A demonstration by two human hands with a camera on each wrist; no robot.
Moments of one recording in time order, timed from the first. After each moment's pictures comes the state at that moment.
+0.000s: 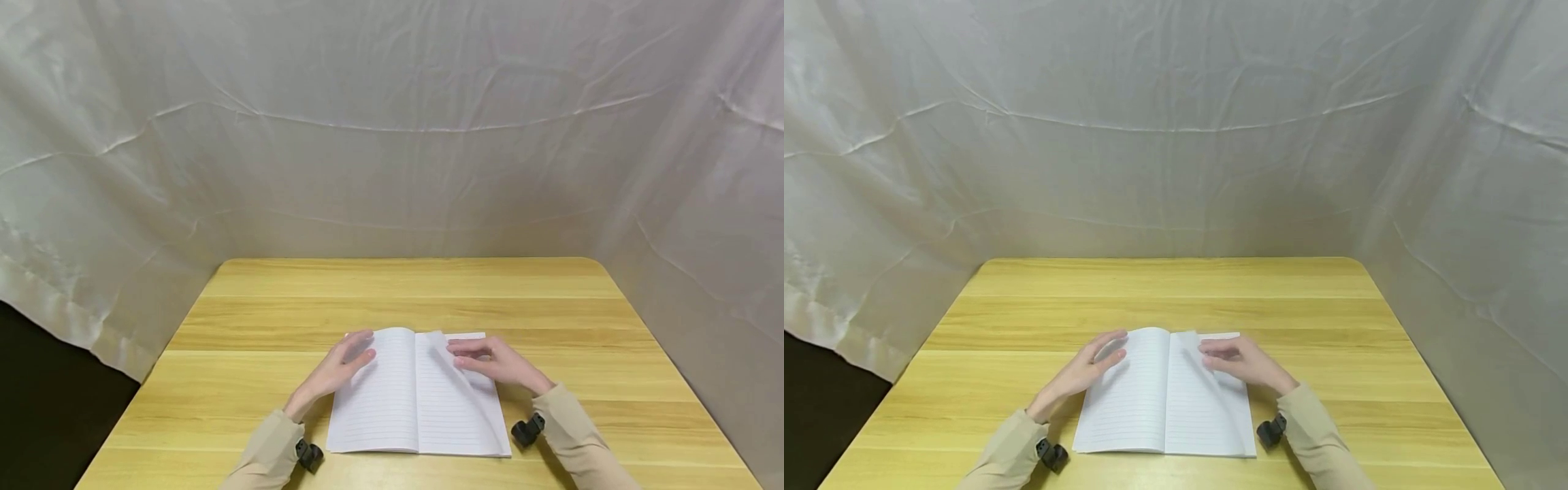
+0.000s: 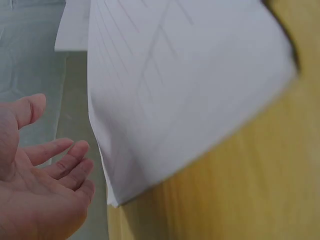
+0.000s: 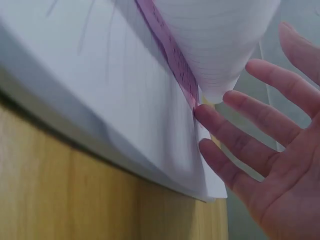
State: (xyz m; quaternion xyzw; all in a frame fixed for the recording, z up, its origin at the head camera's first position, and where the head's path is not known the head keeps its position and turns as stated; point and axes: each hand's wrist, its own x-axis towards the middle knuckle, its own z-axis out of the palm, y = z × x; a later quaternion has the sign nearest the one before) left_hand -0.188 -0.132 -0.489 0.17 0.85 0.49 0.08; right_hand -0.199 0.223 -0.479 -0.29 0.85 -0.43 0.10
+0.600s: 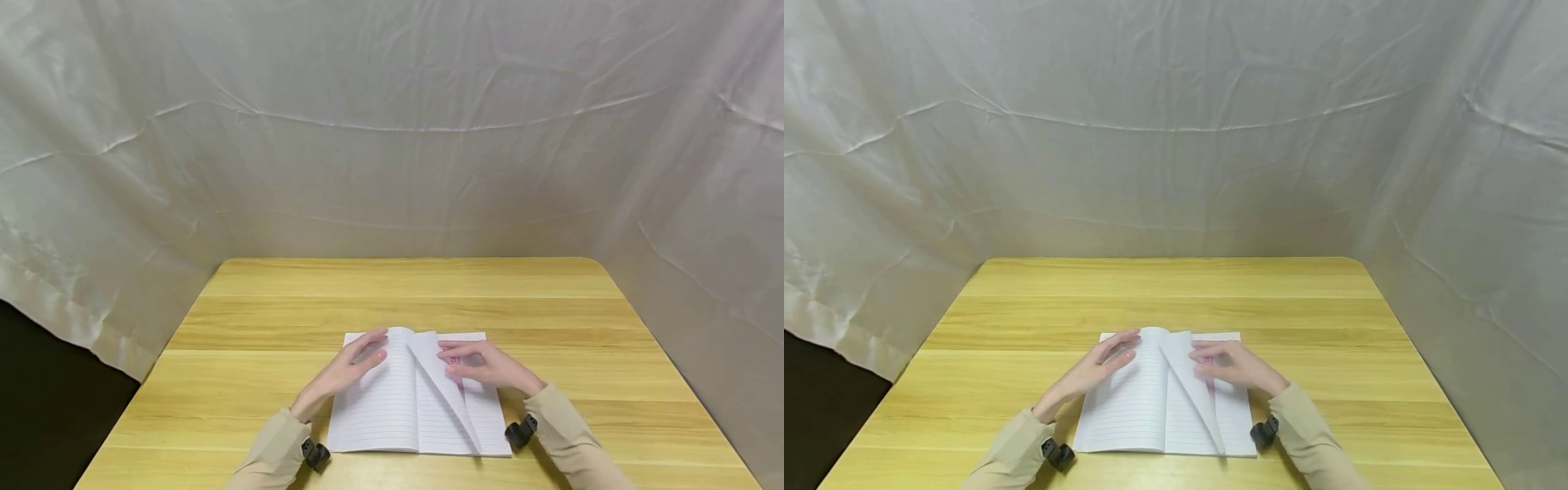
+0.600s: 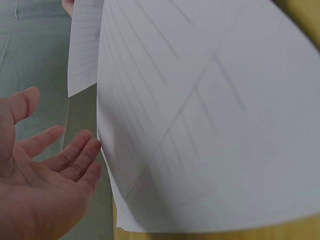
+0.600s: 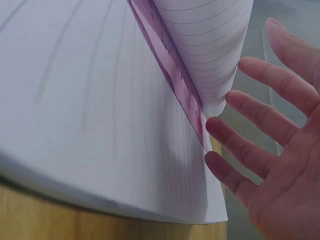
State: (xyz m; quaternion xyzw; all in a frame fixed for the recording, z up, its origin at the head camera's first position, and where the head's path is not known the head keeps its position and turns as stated) left_hand -0.189 -0.118 -0.485 0.26 0.80 0.53 0.10; right_hand -0.198 0.211 -0.482 -0.32 0.84 -0.43 0.12
